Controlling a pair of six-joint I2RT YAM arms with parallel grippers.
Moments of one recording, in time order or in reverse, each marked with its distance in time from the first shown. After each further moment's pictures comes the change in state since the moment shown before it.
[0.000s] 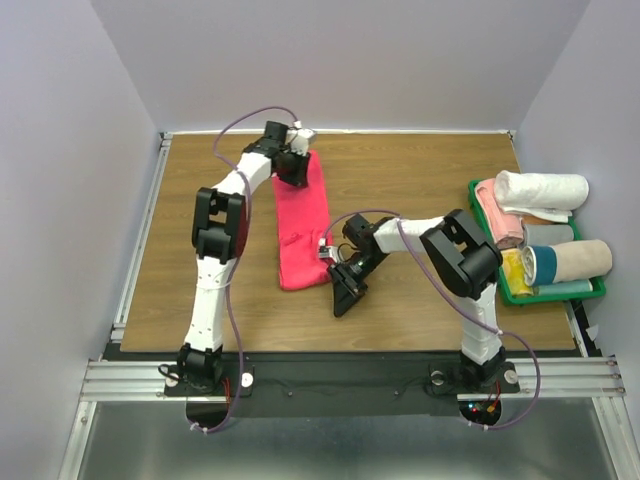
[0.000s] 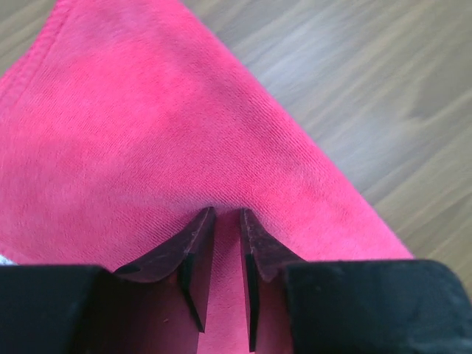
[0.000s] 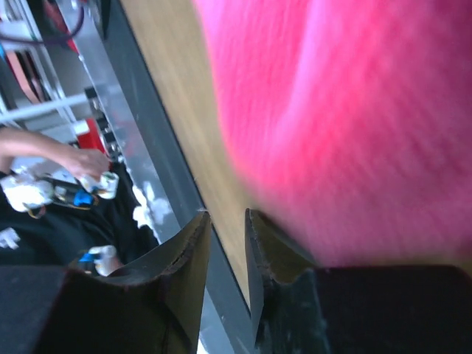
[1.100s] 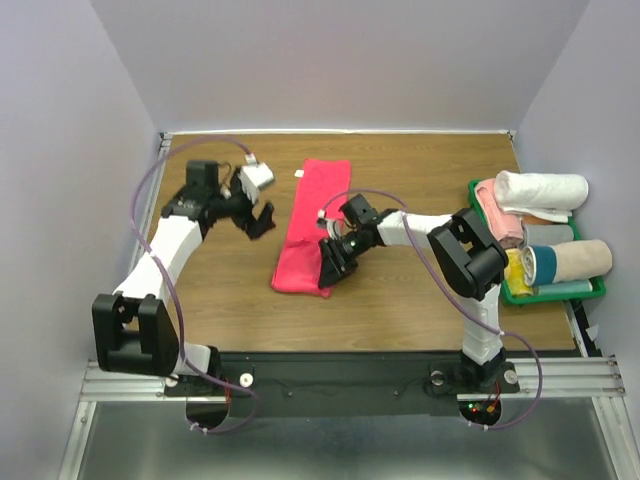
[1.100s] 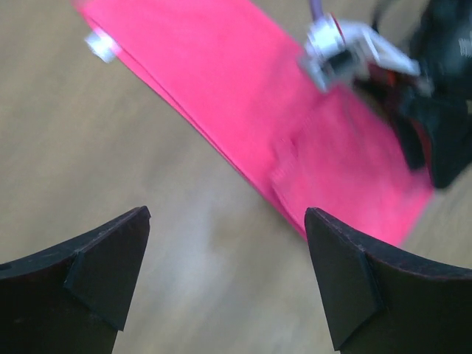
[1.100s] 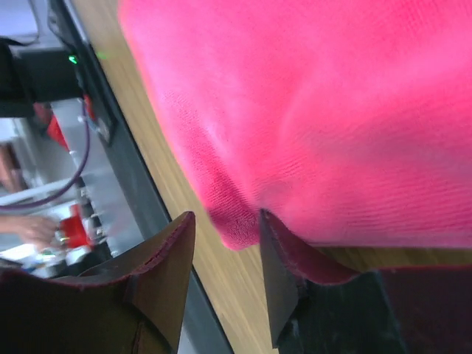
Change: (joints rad) left arm 0.142 -1.059 -0.936 0.095 0.283 0.384; right arm -0.012 -0.051 0.064 0.324 0.116 0.289
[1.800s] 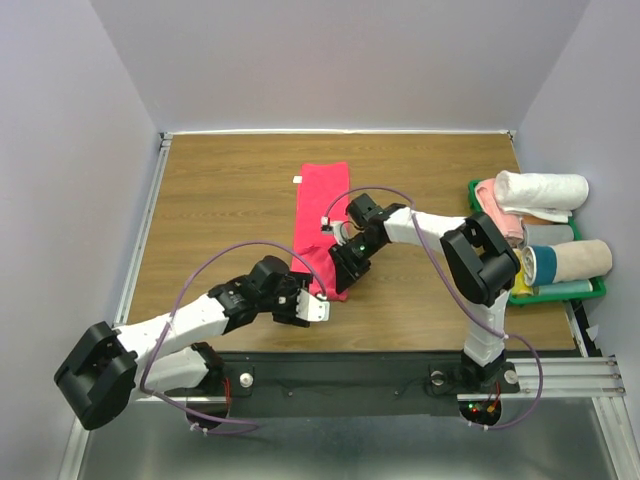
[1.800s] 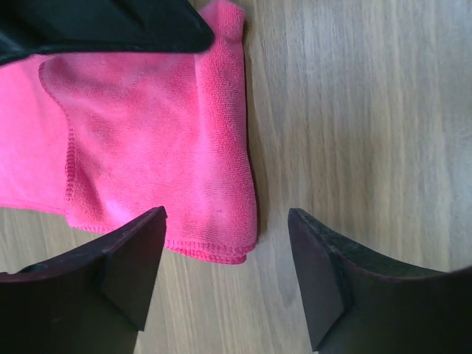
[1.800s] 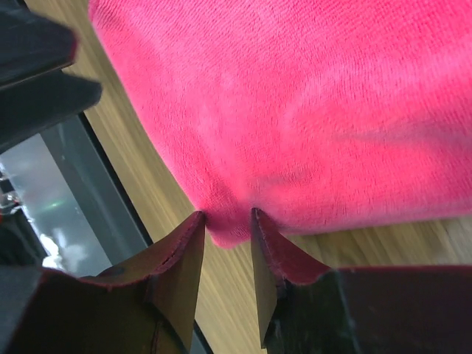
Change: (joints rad) left arm -0.695 -0.350 -0.697 0.240 -0.428 0.381; right arm -0.008 -0.061 -0.026 -0.253 0.143 -0.320
